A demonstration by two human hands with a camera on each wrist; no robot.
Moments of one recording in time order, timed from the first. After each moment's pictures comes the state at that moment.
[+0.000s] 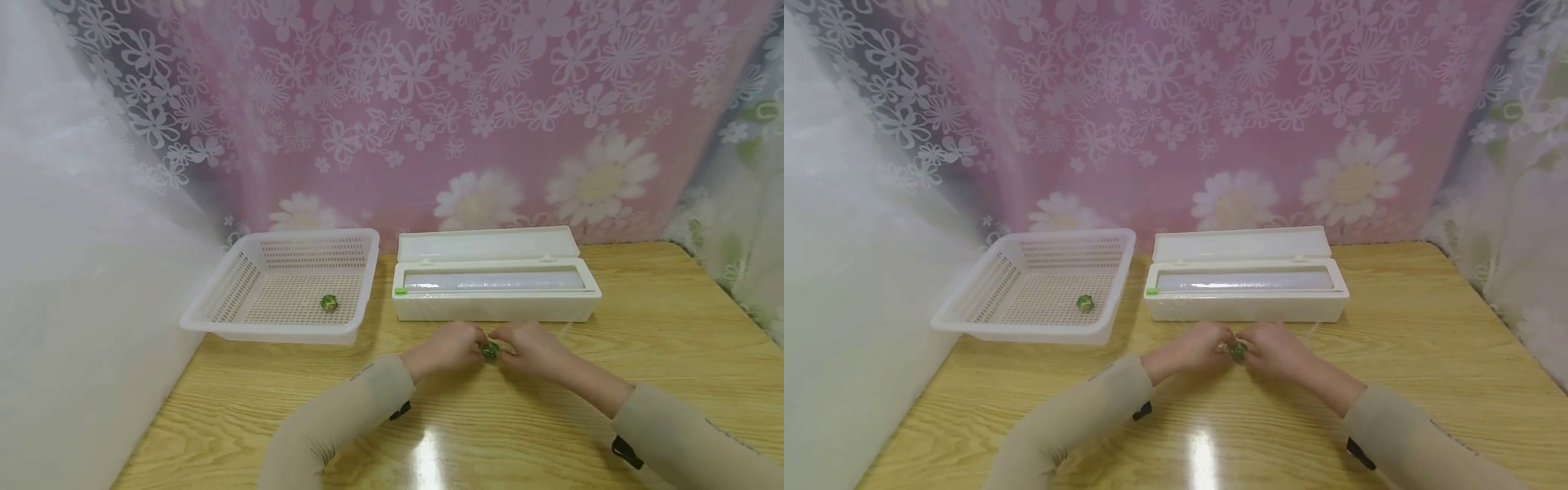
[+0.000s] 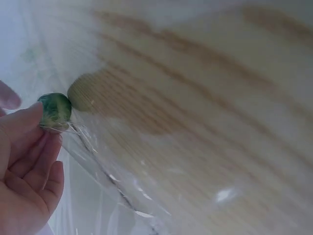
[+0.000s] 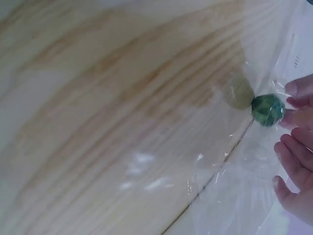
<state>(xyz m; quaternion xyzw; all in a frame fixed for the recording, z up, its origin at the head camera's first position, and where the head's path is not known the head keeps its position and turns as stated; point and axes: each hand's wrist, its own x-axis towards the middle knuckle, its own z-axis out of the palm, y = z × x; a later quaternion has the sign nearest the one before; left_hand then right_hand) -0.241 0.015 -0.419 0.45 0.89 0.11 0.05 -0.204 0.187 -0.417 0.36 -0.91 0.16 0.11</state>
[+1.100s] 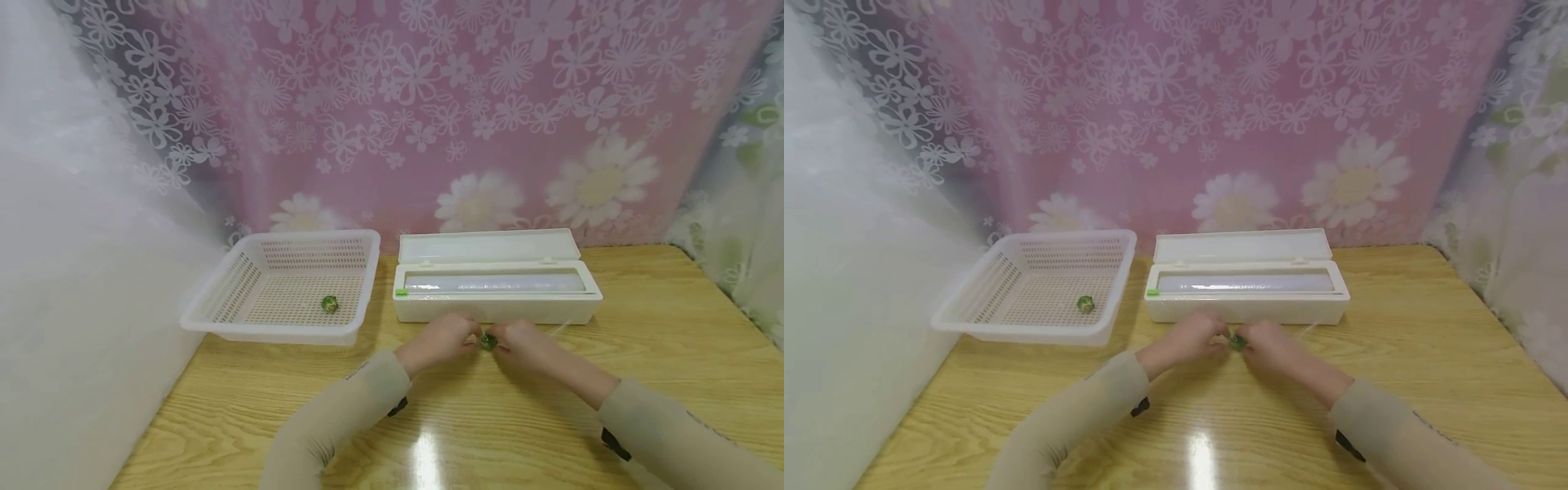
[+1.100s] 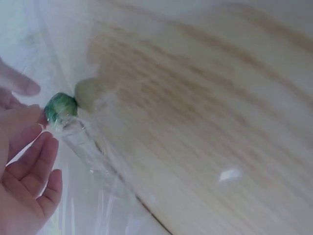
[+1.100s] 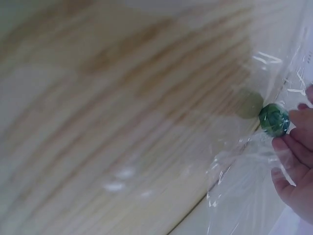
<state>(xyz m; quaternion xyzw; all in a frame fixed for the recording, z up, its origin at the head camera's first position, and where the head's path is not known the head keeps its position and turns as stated) -0.251 0.007 -0.416 0.44 0.90 0.06 -0.01 -0.220 0.183 -0.425 0.37 -0.91 0.14 0.12</state>
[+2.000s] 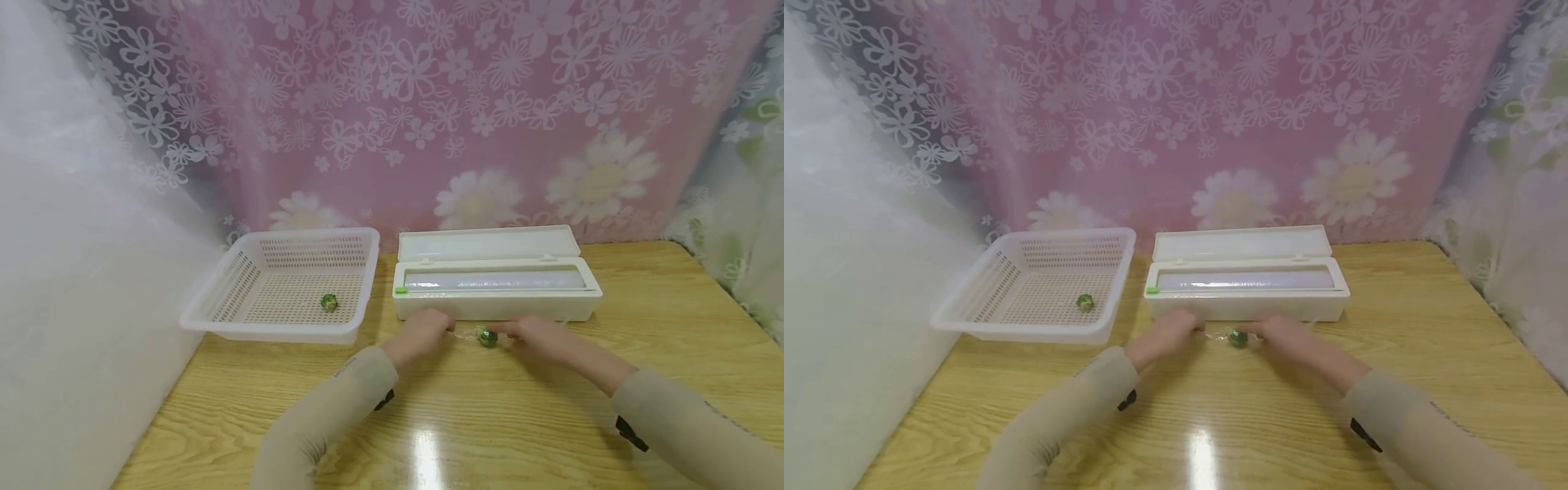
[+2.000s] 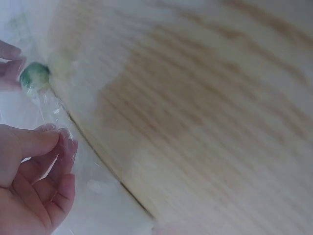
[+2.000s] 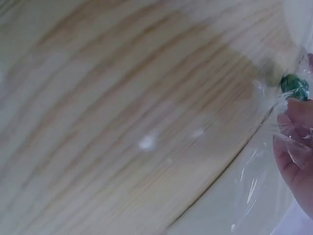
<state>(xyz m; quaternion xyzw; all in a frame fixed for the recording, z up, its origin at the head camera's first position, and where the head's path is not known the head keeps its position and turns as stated) -0.262 -0.019 -0.423 0.35 0.94 0.02 0.01 -0.230 0.212 -0.426 0.40 -0.90 0.15 0.06</state>
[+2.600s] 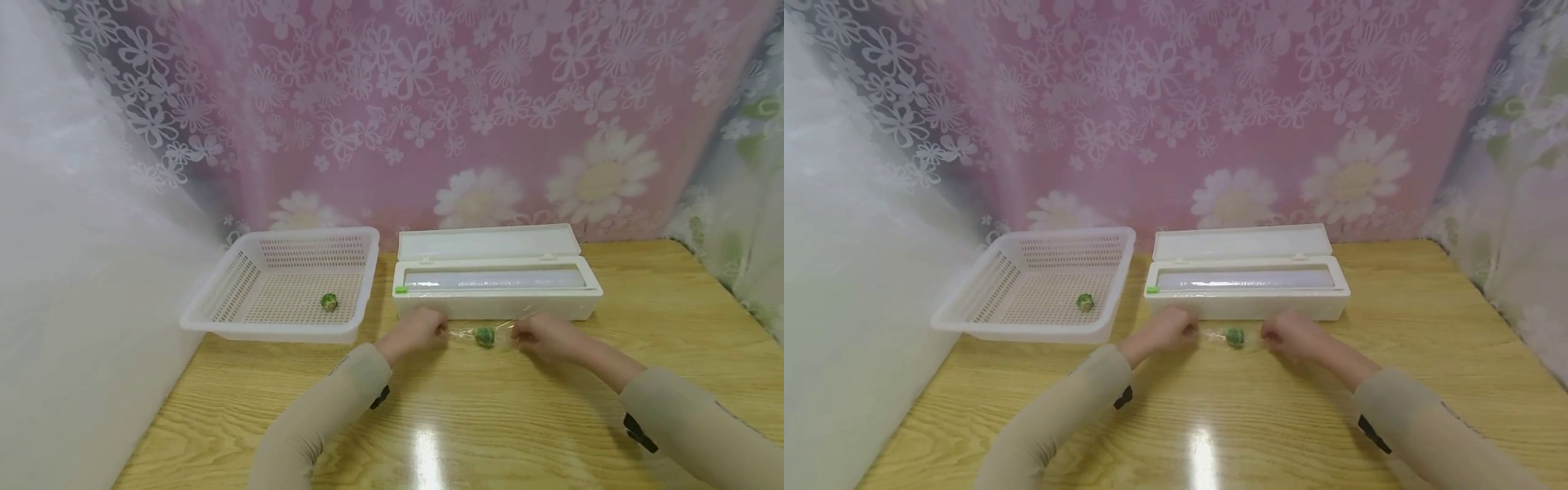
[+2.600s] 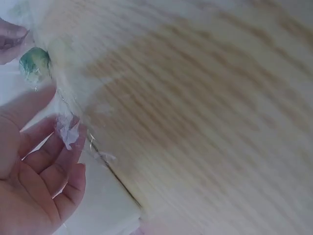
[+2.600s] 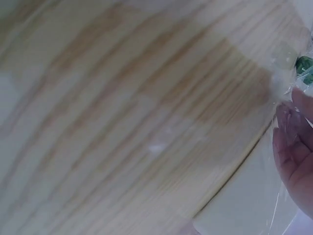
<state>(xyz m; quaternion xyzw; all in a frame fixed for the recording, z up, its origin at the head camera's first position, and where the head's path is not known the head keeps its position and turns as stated) -0.268 -0.031 -0.422 0.34 0.94 0.07 0.06 -0.233 0.228 -0.427 0.36 -0.91 0.19 0.02</state>
